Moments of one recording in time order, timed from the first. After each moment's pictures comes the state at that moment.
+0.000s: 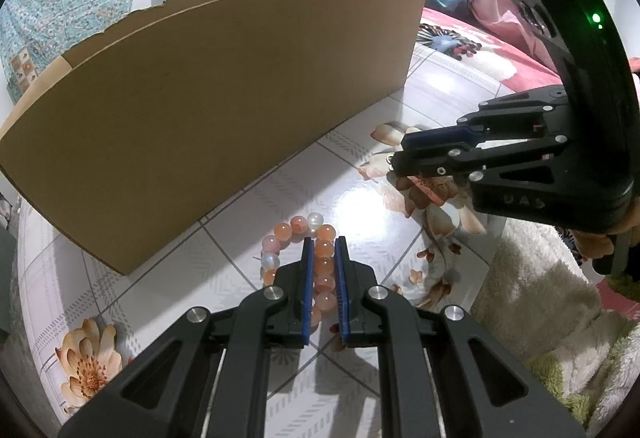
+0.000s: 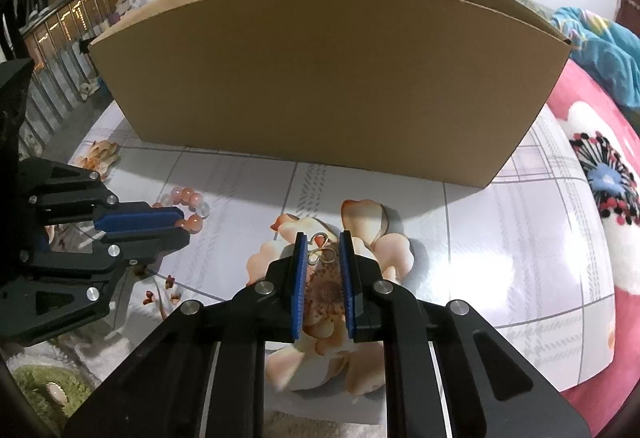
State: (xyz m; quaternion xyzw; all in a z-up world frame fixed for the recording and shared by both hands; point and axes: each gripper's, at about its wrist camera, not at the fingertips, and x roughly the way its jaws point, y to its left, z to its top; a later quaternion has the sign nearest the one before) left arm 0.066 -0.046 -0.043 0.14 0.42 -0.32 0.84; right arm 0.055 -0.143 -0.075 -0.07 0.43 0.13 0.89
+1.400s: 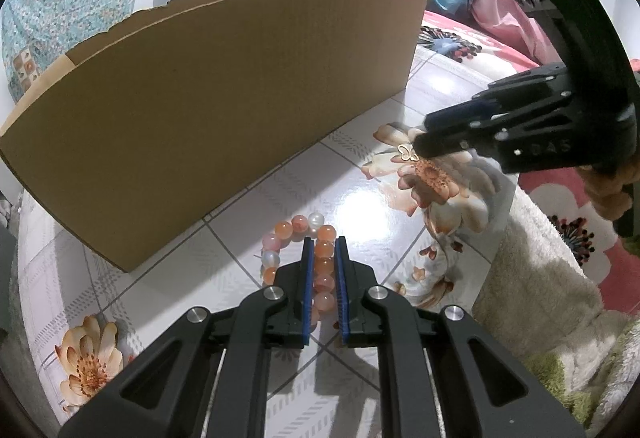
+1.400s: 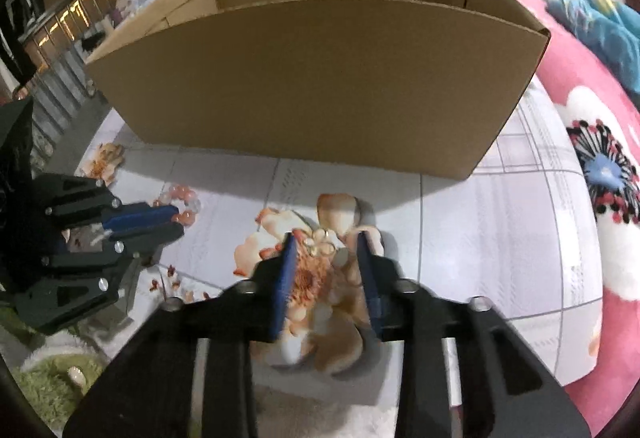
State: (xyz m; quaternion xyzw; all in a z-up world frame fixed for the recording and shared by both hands) left arm 0.065 -0.040 -0.043 0.14 0.41 -0.32 0.84; right arm 0.068 -0.177 -0.036 -0.06 0.49 0.15 0.86
